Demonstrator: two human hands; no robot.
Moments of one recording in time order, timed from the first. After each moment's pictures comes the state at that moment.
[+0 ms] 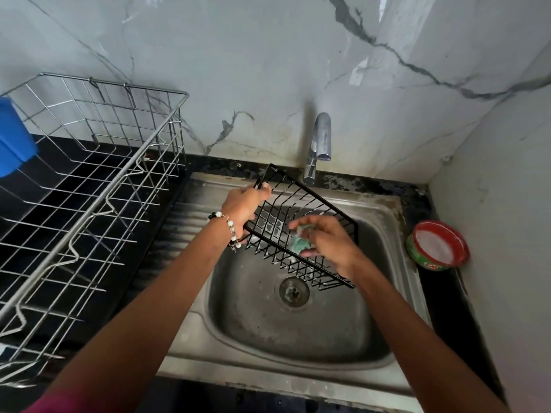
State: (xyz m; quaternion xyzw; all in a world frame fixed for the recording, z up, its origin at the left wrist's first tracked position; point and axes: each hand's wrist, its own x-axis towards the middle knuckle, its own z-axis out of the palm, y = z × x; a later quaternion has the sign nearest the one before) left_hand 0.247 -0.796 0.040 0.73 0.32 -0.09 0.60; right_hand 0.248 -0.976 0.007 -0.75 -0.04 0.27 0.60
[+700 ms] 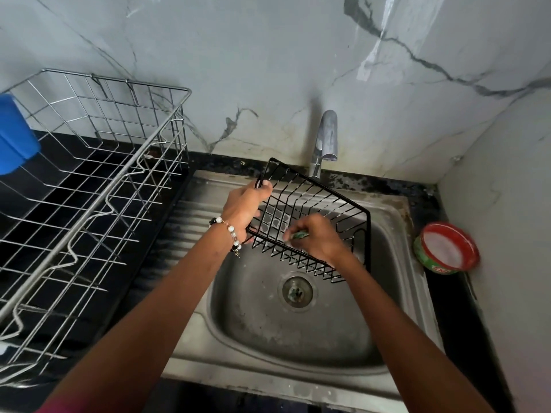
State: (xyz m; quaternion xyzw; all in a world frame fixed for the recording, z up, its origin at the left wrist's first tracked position) left_hand 0.251 -0.794 0.032 0.68 0.33 -0.08 0.65; right_hand 0.276 -0.956 -0.020 -0.88 -0.18 0.20 0.39
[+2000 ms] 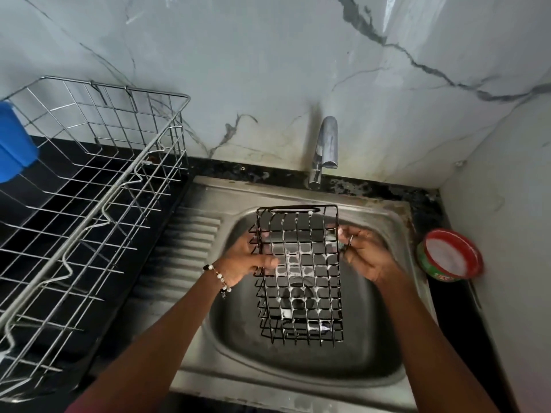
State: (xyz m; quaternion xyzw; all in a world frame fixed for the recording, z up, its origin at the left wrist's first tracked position) left_hand 0.218 -0.774 -0.067 0.64 0.13 -0.17 0.74; right_hand 0.297 -1.030 -0.049 -0.52 0.08 0.27 0.81
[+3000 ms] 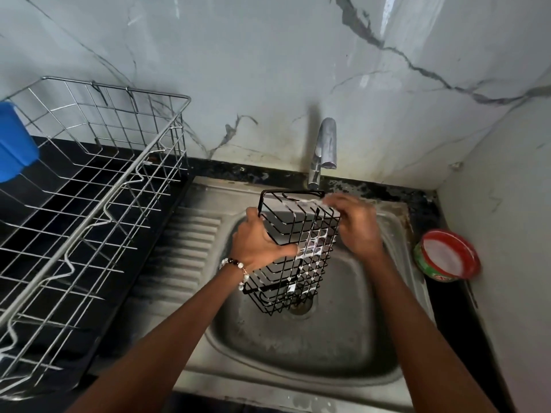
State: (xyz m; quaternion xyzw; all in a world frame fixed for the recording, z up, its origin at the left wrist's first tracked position) left_hand 0.232 -0.809 -0.021 0.92 0.15 0.01 0.36; right_hand 0.302 -1.003 0.001 -0.92 -0.23 -0.12 0.31
